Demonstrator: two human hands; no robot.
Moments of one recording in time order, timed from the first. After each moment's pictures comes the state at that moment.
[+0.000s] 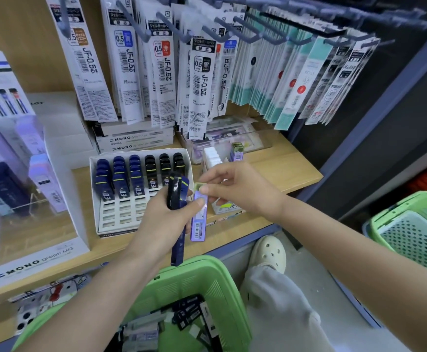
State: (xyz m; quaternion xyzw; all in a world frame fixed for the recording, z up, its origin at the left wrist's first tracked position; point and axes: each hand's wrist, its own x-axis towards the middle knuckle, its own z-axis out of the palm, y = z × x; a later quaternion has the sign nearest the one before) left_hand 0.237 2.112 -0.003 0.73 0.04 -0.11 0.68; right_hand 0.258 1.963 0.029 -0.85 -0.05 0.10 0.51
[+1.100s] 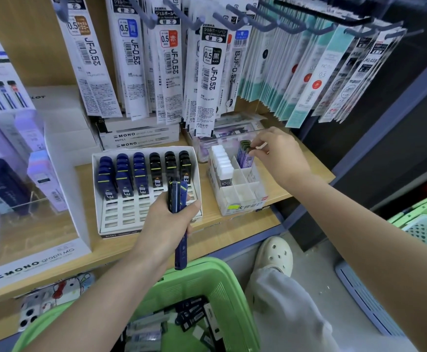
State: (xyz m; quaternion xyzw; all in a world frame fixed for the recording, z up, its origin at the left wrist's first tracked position) left_hand 0.245 2.113 -0.015 0.72 0.10 -0.13 0.67; right_hand 0.329 1.890 -0.004 -0.97 0.00 -0.16 0.19
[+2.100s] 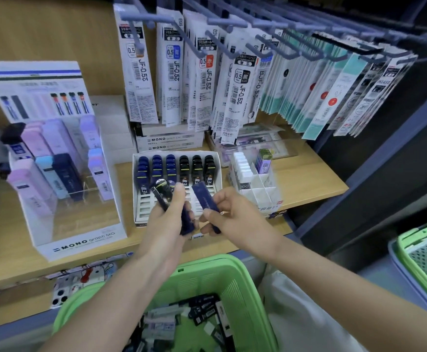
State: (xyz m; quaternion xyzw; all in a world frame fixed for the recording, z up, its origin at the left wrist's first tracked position) left_hand 0.222 2.139 0.002 0.52 0.19 -0.08 0.83; right_hand 0.224 2.020 0.005 -0.83 -0.01 0.12 0.54
